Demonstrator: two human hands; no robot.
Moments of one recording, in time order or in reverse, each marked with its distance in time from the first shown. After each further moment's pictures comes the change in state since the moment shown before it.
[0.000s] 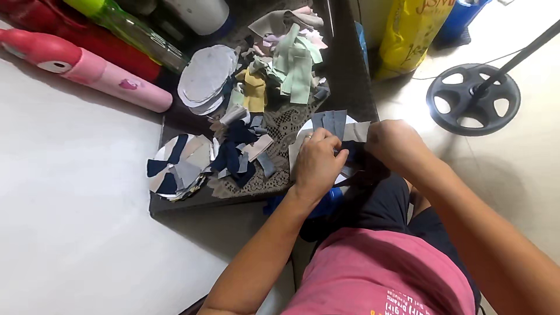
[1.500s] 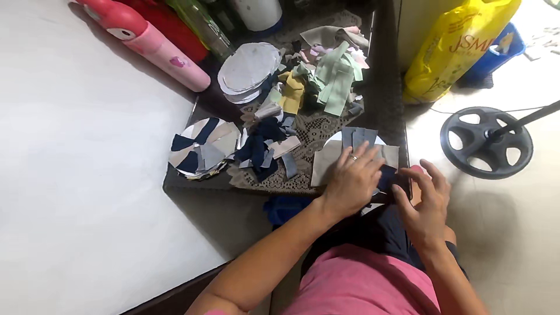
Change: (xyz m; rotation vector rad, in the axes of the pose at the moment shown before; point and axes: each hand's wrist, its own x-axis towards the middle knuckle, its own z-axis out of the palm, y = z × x) left_hand -0.008 -0.008 0.022 -0.031 0.074 0.284; right_hand -0.044 0.034 0.083 0.276 0.687 -0.161
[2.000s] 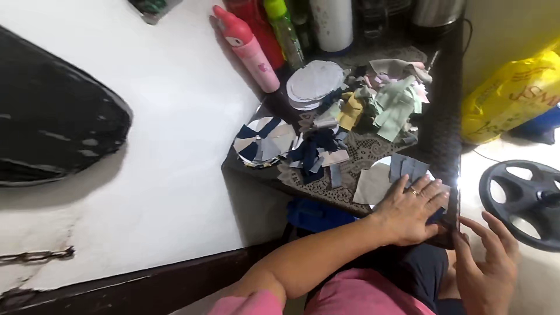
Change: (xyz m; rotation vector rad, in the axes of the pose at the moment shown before) left_hand 0.015 0.009 0.004 -0.017 -0.388 -0.057; right_hand -0.002 -0.004 -0.012 0.054 0.032 -0.080
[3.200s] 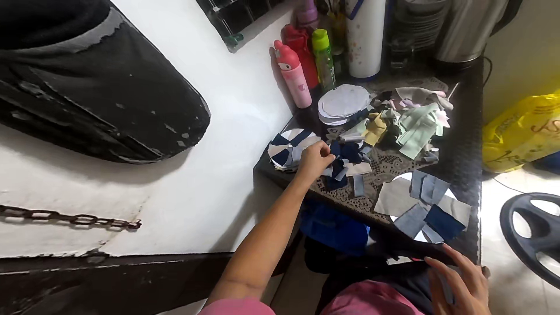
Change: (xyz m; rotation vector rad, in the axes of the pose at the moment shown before) left_hand -0.129 -0.157 -0.119 -0.293 0.647 -0.782; right_hand -0.055 -0.030 0.016 0.055 -0.146 -0.289
